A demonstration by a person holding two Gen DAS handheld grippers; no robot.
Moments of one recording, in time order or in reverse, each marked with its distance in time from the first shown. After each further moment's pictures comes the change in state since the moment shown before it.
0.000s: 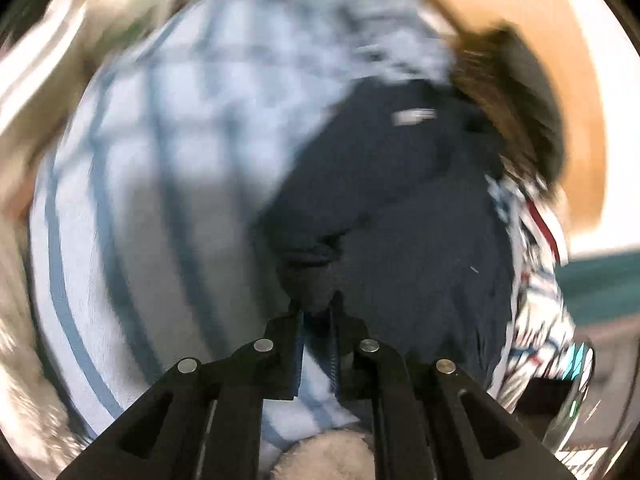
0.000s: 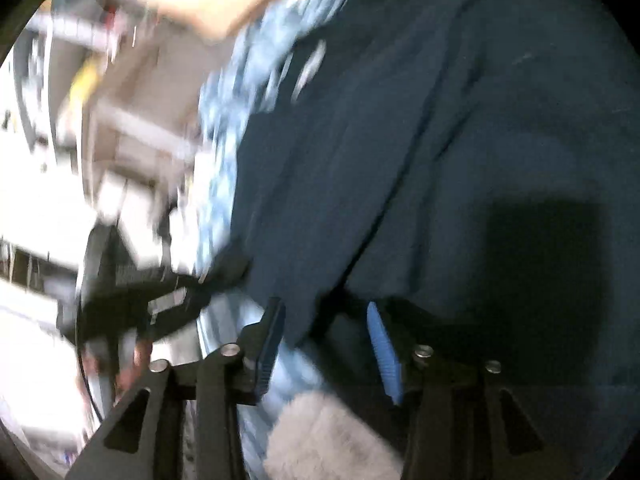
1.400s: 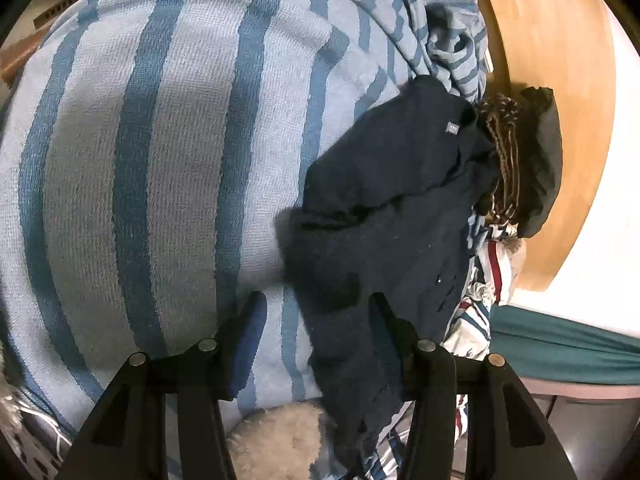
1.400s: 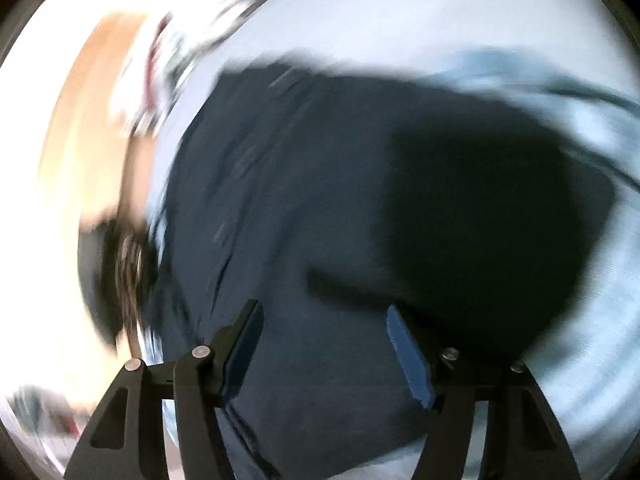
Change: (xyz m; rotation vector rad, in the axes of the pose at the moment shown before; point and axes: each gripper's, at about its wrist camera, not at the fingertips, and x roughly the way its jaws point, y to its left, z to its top) left arm 0.064 0.023 -0.006 -0.410 0.135 -0.225; right arm -0.182 -0.158 -0.143 1.199 -0.655 -0.194
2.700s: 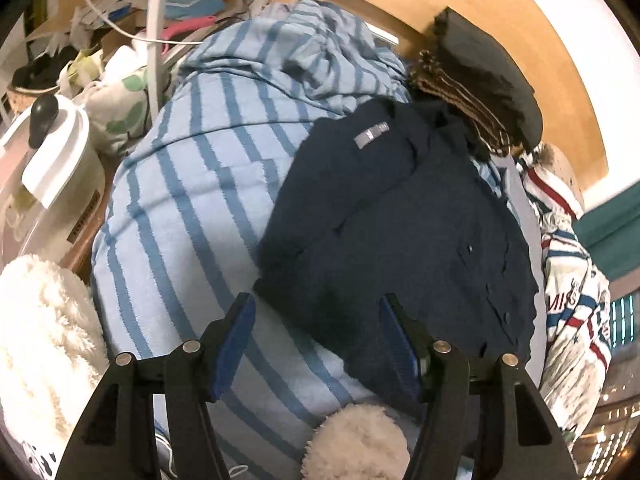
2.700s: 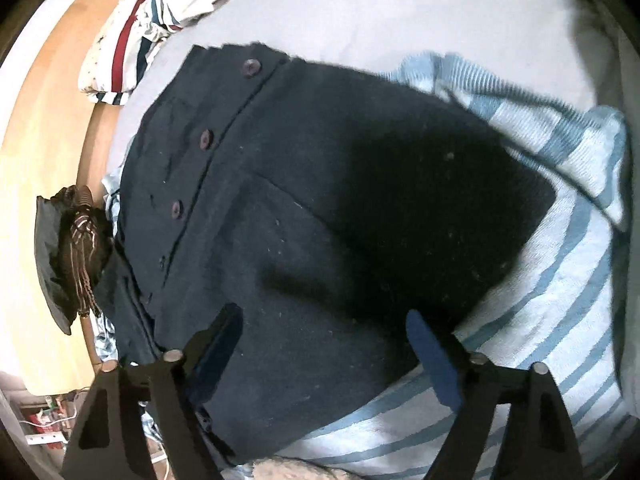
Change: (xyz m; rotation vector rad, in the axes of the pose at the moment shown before) left arm -0.061 -0.092 -0.052 0.568 -0.248 0.349; right arm -0.018 0.012 -0.024 -0.174 0.051 -0.209
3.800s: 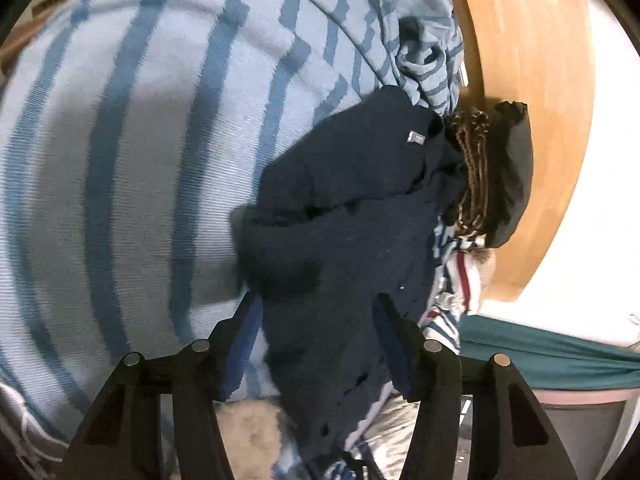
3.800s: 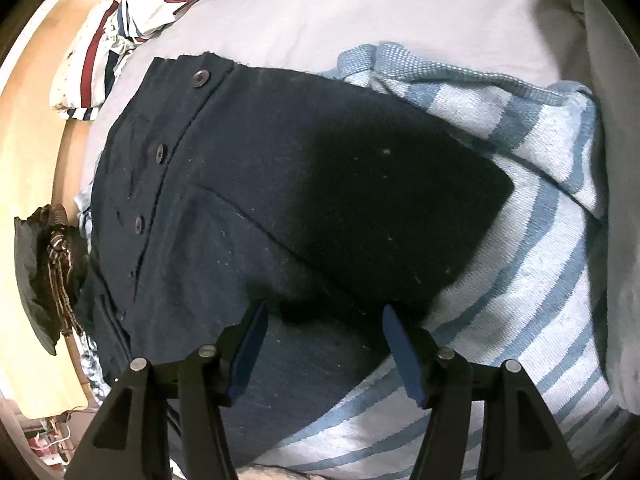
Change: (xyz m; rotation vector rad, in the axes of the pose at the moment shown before) left arm 0.073 0.071 -0.027 -0.613 0.192 -0.449; right arm 0.003 -0.025 -0.015 0.076 0.021 -0.047
